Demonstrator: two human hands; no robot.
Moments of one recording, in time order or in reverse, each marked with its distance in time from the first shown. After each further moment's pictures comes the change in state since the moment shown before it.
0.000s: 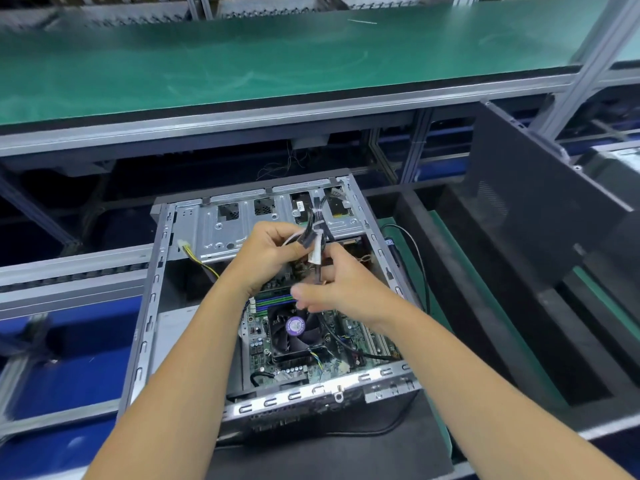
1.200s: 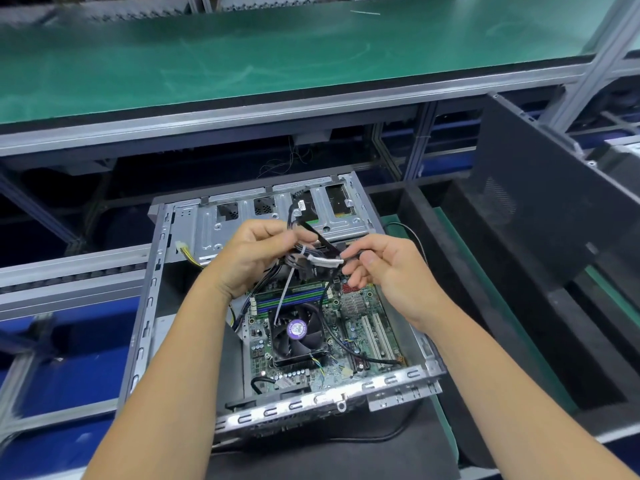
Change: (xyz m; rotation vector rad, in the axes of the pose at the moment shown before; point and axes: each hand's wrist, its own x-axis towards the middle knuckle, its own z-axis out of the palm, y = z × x) left_hand -0.005 0.005 -0.017 -0.224 -0.048 -0.053; right_hand -0.011 0.009 -0.041 0.012 0.273 -0.276
